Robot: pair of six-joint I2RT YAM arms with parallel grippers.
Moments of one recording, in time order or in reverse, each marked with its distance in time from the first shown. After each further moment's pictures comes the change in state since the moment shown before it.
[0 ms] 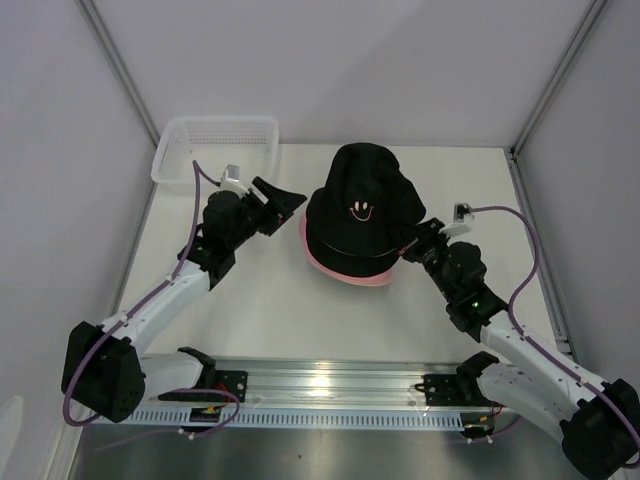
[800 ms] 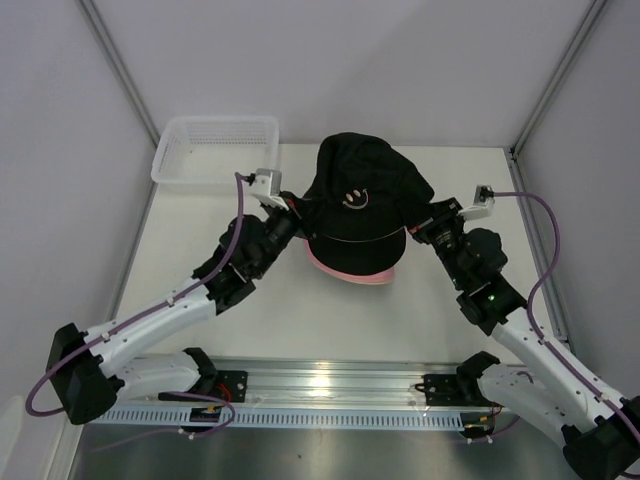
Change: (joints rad) left arm -0.418 -0.068 0.035 0.240 -0.369 0.587; right arm 0.000 -0.039 0.203 -0.097 0.052 0.057
